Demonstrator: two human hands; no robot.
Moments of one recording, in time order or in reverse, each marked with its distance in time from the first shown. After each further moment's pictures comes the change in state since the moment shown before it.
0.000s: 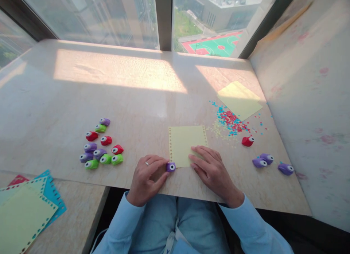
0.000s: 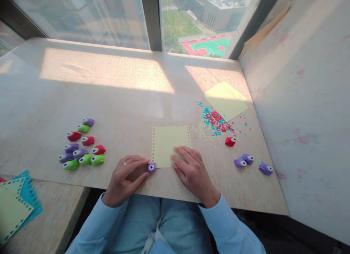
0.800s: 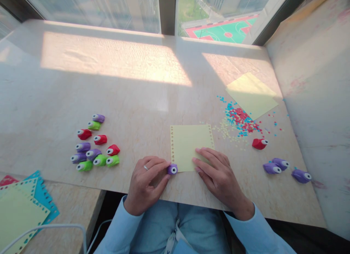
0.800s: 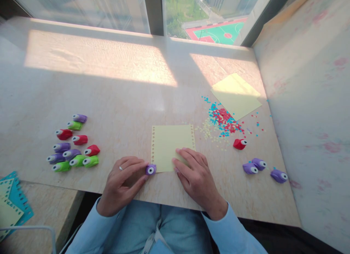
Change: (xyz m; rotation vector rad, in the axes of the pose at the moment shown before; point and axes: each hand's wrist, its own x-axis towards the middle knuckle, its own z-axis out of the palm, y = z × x) left_hand 0.001 0.003 0.000 0.017 -0.013 -0.044; right_hand 0.001 -0.002 -0.004 0.046 -0.016 0.039
